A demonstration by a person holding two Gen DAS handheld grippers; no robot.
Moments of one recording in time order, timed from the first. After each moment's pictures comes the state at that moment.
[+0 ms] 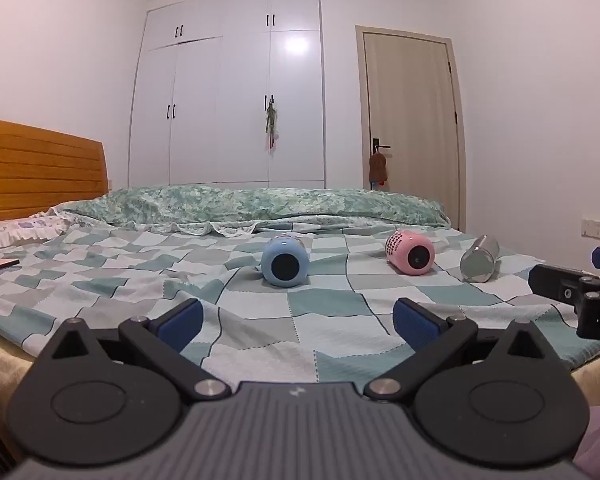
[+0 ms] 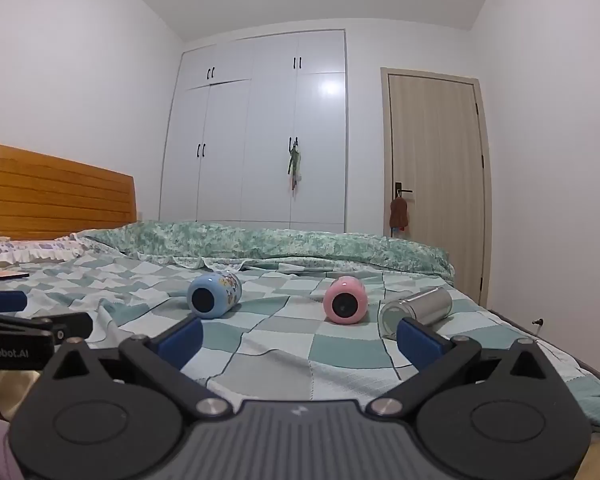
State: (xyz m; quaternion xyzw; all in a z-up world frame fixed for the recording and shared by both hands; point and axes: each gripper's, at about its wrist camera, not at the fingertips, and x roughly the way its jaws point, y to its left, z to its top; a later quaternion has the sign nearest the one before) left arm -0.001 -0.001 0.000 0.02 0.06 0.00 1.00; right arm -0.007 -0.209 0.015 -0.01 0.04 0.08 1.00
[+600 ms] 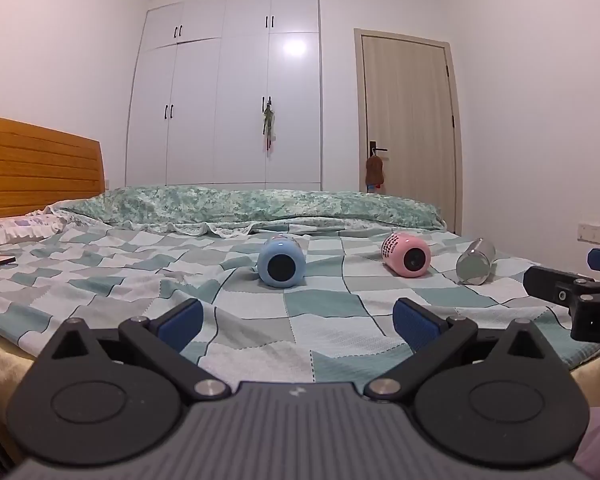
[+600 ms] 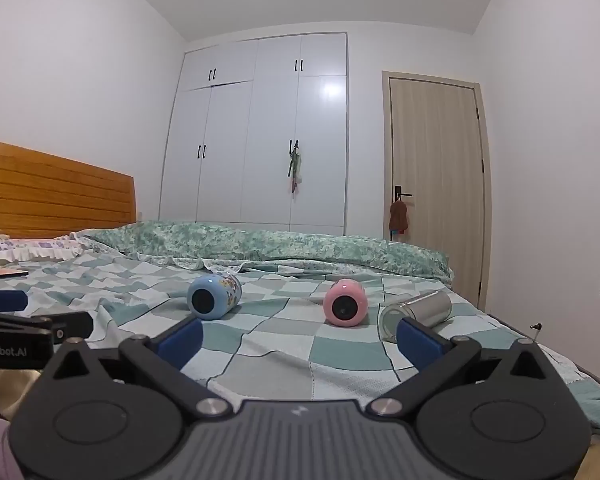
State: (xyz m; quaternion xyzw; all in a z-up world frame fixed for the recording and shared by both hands) left arm -0.003 0.005 0.001 0.01 0.06 -0.01 1.00; right arm -0.006 -0.206 0.016 -0.02 0.03 0.08 1.00
